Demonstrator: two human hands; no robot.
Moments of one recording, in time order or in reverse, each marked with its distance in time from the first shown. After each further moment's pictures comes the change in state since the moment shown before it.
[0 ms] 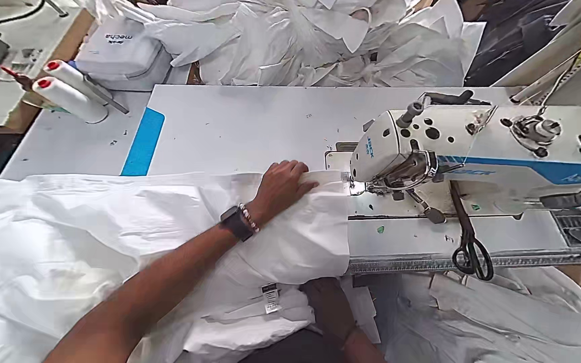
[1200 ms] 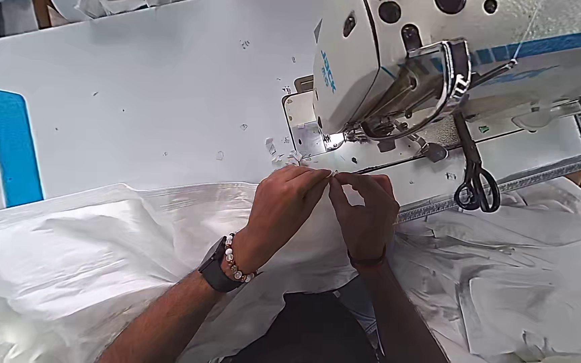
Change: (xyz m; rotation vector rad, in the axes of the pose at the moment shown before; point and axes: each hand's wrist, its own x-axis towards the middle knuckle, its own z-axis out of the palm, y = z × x) left_hand -0.029 0.103 -0.007 -0.380 -0.028 0.112; right_hand 0.097 0.036 -0.127 0.267 0.882 0.495
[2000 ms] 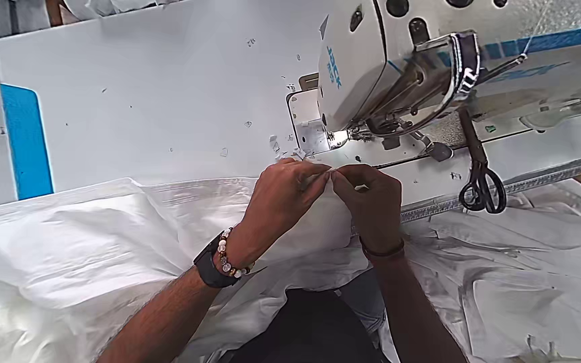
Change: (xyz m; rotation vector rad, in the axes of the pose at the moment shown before) left_hand 0.008 -0.002 -0.012 -0.067 -0.132 -0.159; right_hand 0.024 -0.009 -0.015 0.319 -0.306 0.303
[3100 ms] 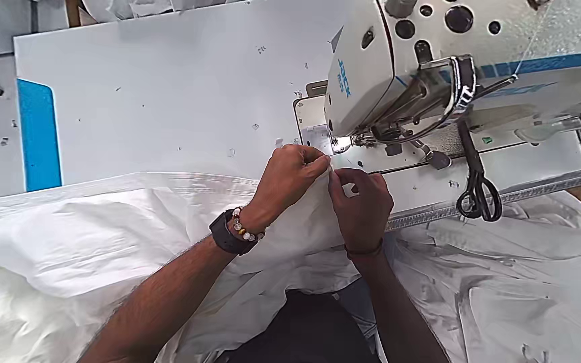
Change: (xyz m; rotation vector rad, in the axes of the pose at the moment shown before) left_hand 0.021 0.001 -0.007 -0.229 -0.064 -0.290; right_hand -0.005 0.012 0.027 -0.530 0.235 -0.190
